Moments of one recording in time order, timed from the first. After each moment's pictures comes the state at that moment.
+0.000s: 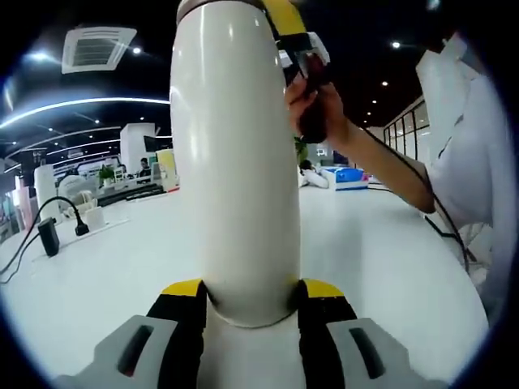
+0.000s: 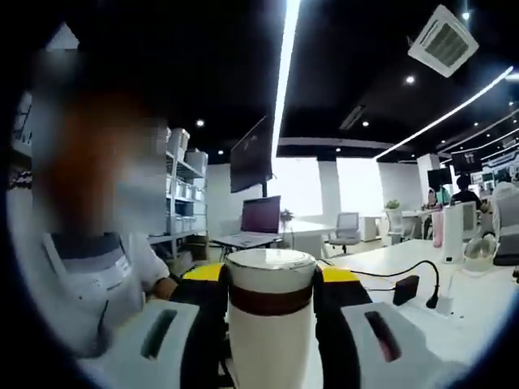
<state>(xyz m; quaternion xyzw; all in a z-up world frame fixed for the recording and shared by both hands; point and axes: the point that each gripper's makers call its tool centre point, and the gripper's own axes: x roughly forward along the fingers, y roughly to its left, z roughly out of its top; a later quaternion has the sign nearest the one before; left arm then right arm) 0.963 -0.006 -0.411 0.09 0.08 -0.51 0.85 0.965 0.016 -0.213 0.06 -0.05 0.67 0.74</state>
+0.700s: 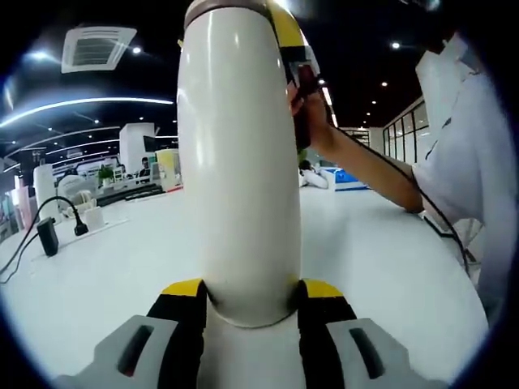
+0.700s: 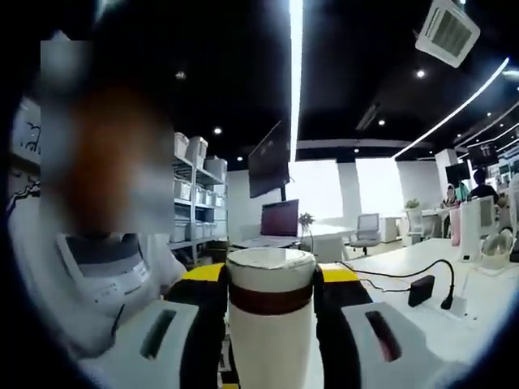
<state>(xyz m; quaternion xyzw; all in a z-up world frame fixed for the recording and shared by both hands) 0.965 -0.008 -0.411 0.09 0.08 -0.51 0.85 0.961 0.009 -0.212 0.08 -0.05 0.70 0.70</state>
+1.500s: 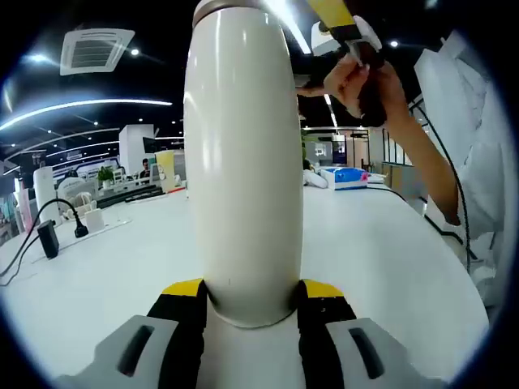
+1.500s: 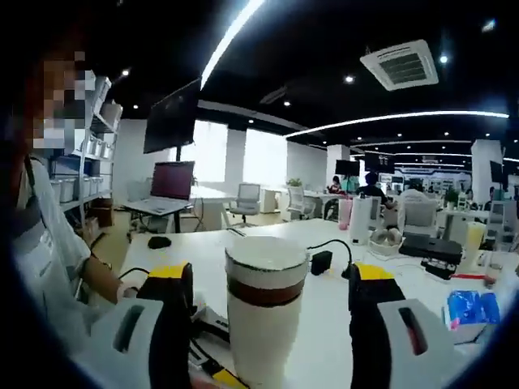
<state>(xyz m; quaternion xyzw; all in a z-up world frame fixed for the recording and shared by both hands) 0.965 -0.009 -0.412 0.10 0.08 -0.51 0.85 0.949 -0.008 -0.212 -0.06 -0.01 0.38 0.92</state>
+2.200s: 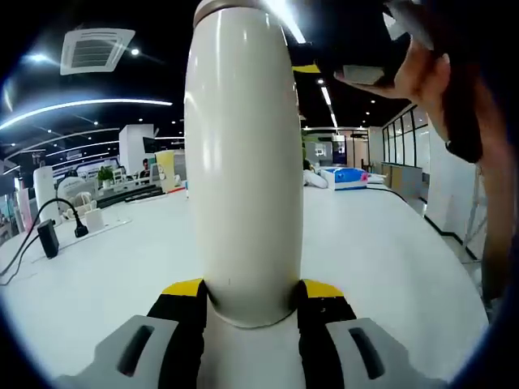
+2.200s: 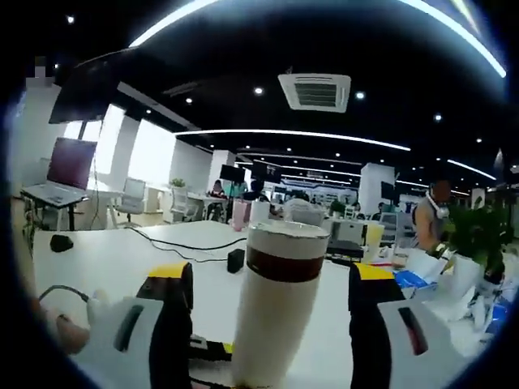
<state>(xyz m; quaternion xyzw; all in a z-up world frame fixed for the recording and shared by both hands) 0.963 -0.007 -0.410 0.10 0.08 -0.52 0.85 0.953 -0.002 -0.231 -0.07 -0.03 0.07 0.99</state>
